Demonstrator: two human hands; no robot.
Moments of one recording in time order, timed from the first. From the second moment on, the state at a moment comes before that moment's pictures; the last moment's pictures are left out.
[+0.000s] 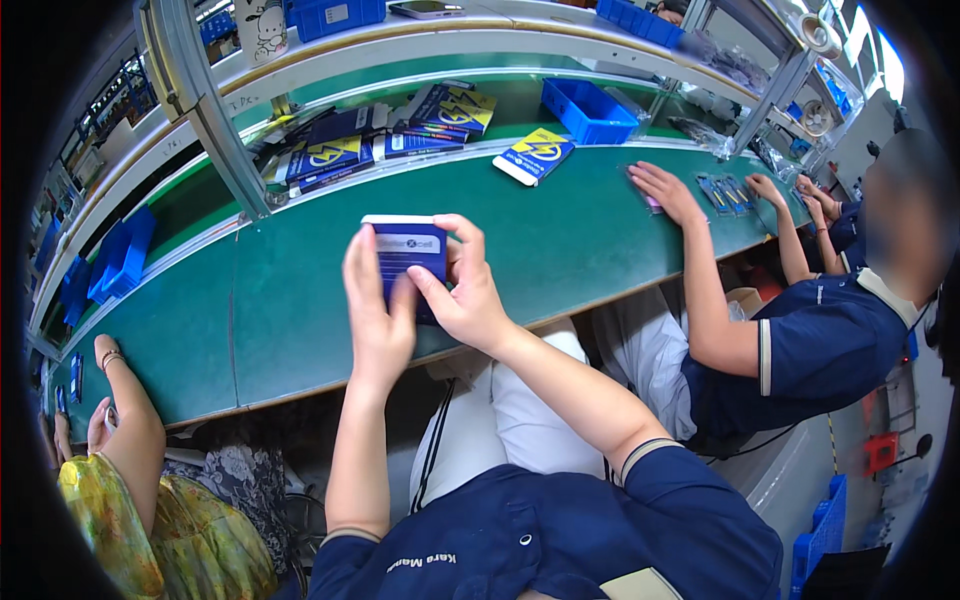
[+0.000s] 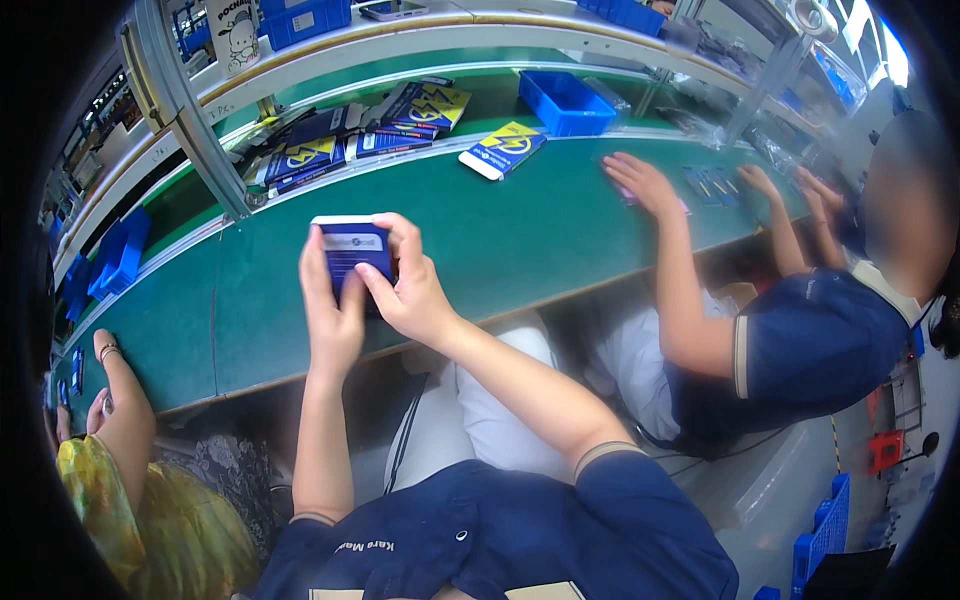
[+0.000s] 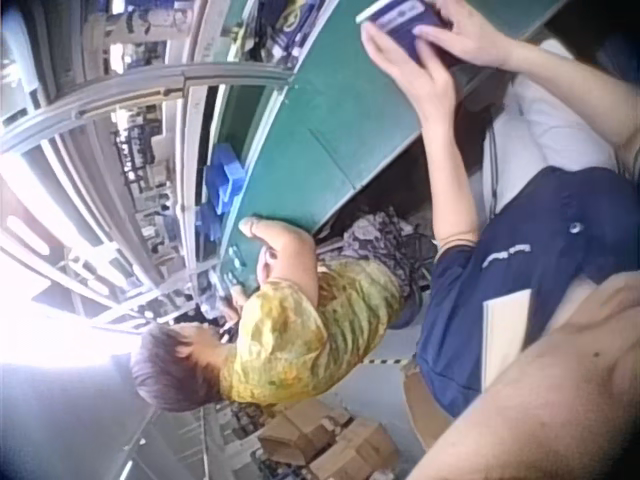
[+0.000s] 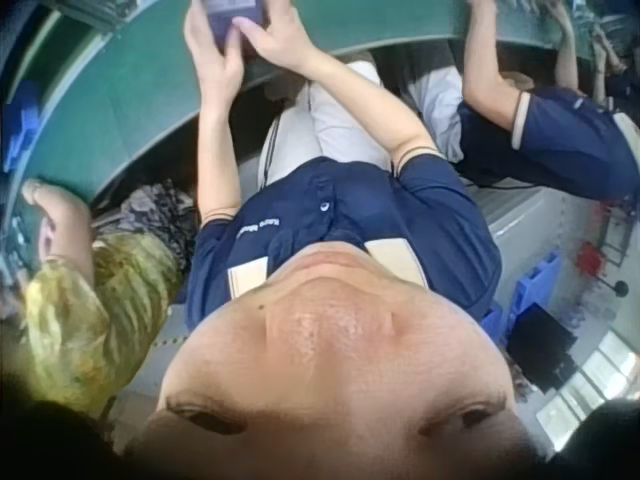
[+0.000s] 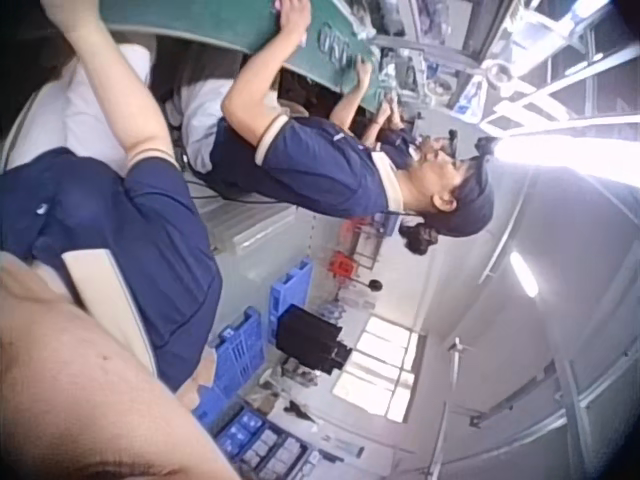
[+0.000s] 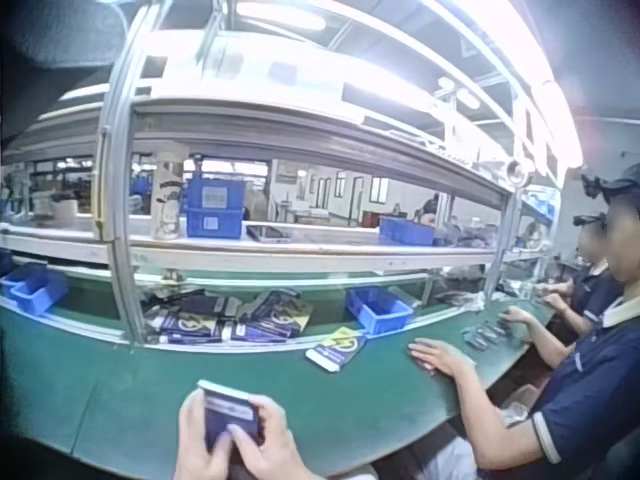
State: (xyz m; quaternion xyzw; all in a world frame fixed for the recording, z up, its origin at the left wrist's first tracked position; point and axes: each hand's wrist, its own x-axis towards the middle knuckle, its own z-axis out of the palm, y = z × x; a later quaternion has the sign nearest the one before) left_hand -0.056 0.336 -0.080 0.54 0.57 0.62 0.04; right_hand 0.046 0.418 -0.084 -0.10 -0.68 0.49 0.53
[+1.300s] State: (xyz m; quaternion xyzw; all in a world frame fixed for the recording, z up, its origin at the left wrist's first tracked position) left_hand -0.086 0.277 -0.030 0.79 0.58 0.16 -0.08; right_hand 0.138 0.519 -0.091 -0.39 -0.89 -0.01 0.22
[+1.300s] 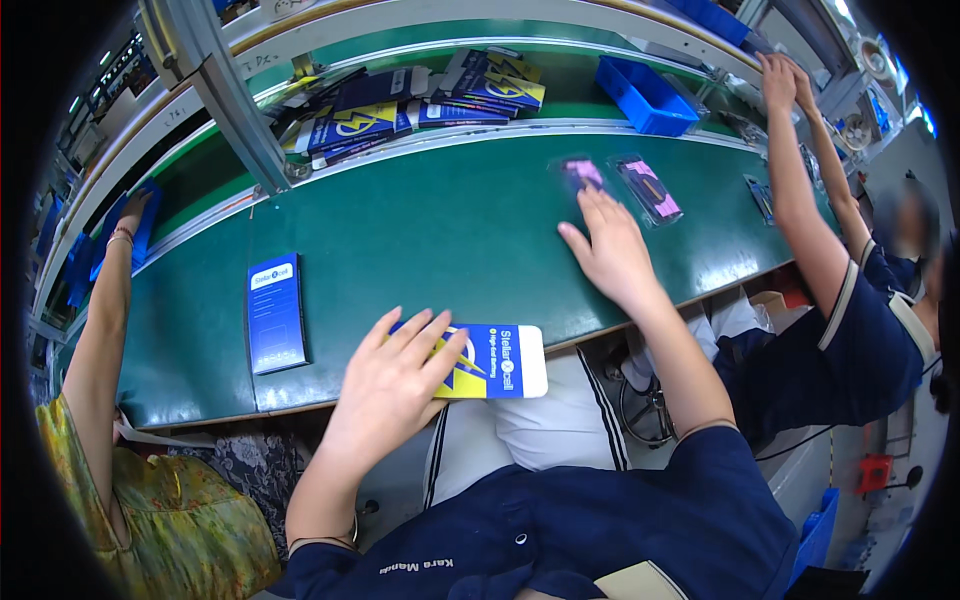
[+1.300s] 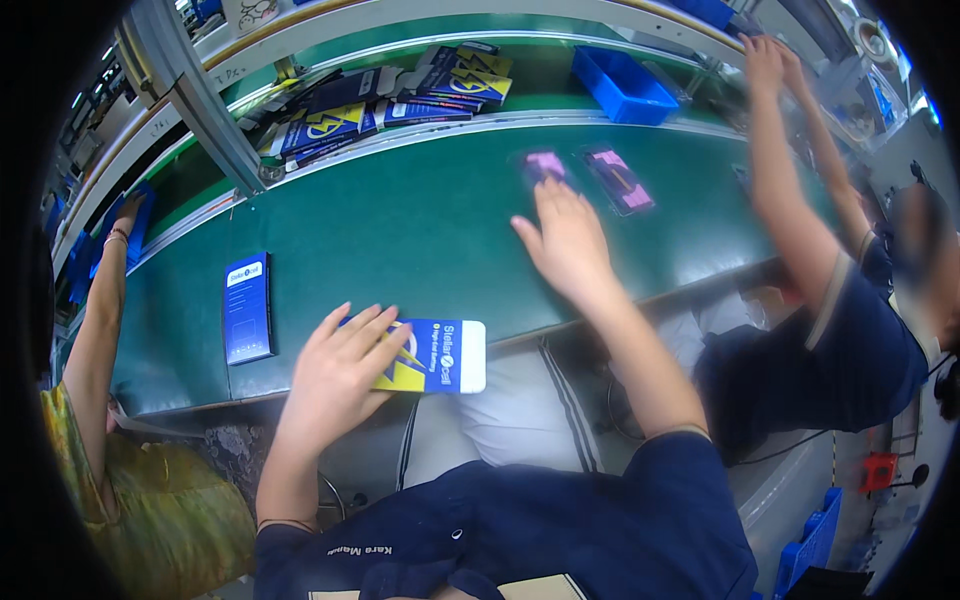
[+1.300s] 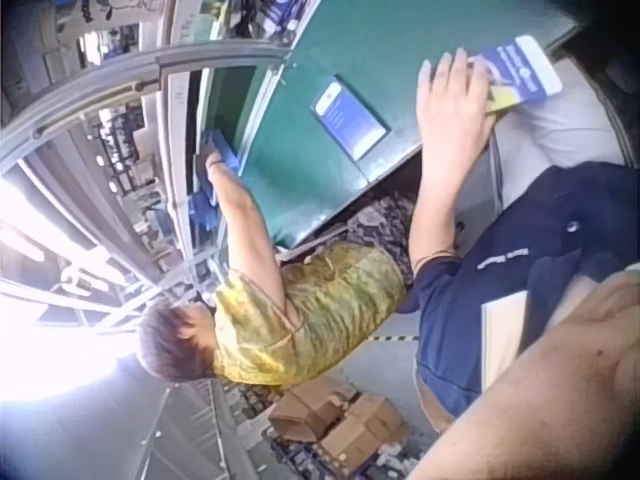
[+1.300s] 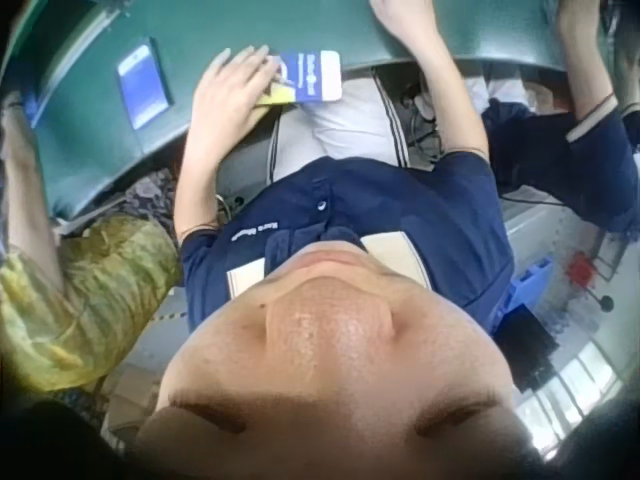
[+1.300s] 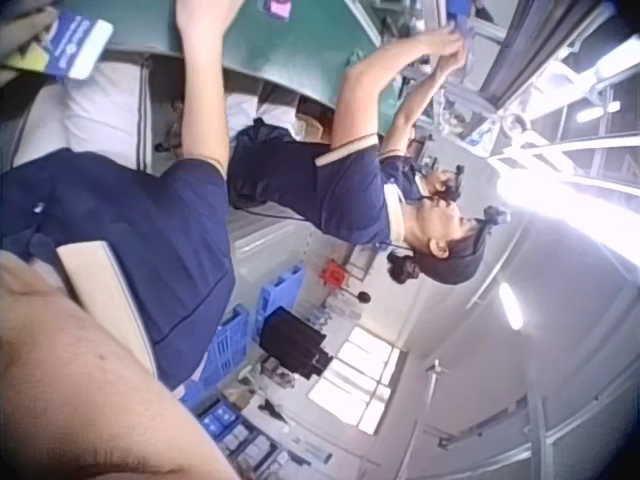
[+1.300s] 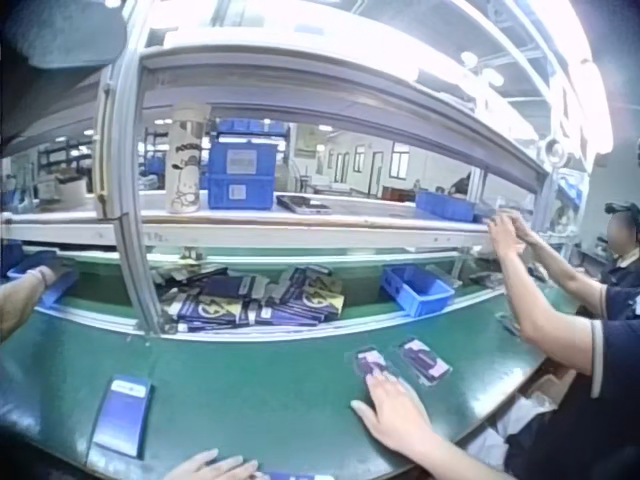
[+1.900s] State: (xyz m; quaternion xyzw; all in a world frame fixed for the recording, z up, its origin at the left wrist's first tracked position) left_hand -0.102 0.310 -0.050 0.74 0.62 0.25 0.05; right_hand 0.111 0.425 -0.061 -0.06 -0.75 0.64 0.17
